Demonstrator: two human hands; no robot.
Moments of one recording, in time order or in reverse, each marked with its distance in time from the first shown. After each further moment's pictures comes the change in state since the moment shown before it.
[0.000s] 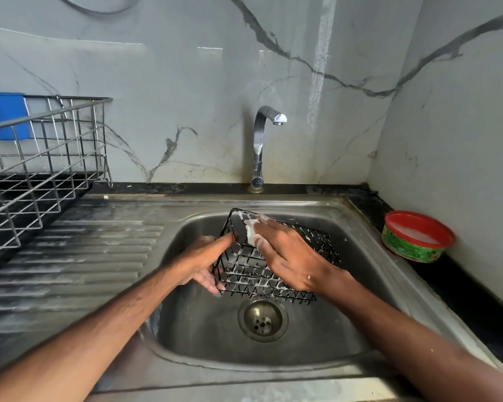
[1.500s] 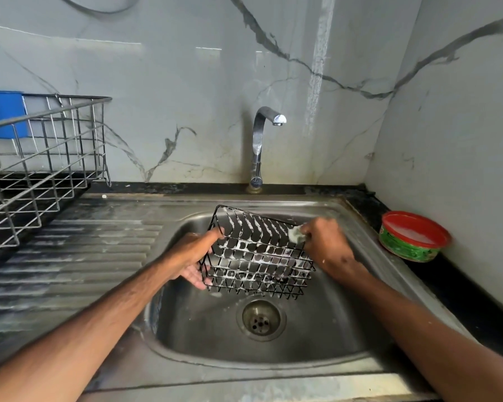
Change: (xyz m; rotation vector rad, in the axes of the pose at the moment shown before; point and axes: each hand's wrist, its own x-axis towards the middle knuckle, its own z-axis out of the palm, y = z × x) left_hand 0.006 -0.007 -0.018 -0.012 0.057 -0.045; right_hand -0.004 0.070 -0.010 -0.223 0.108 0.614
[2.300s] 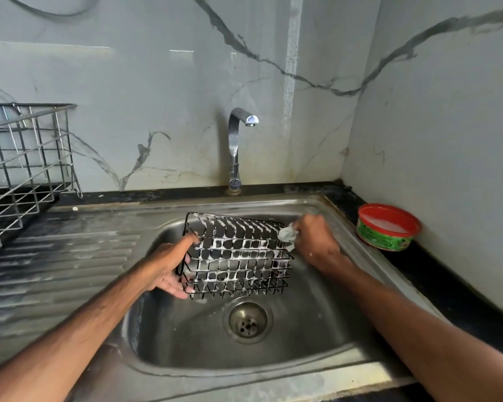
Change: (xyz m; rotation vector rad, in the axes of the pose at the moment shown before) left_hand 0.012 -0.008 -0.004 -0.003 -0.031 -0.099; right_hand 0.004 0.020 -0.003 0.013 0.022 0.123
